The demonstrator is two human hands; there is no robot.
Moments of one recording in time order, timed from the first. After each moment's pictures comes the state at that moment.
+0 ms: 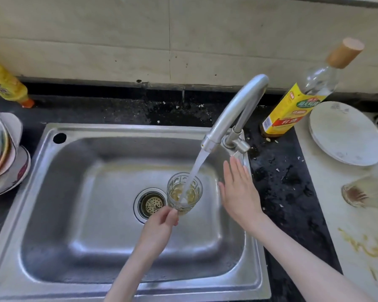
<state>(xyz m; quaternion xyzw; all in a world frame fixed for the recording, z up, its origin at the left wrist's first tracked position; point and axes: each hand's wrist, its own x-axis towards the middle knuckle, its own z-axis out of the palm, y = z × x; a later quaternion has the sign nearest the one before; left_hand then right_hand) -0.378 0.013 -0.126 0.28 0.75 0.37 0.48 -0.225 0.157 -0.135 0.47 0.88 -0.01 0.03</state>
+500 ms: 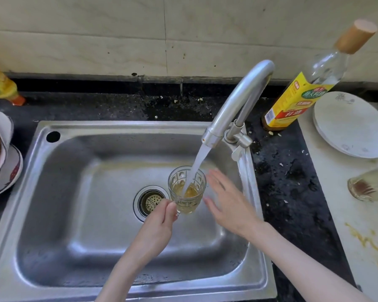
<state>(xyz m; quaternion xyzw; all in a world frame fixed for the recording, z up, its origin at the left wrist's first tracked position) -0.384 0.016 -0.109 0.37 0.74 0.33 0.45 -0.226 0.134 -0.125 0.38 0.89 -0.25 0.05</state>
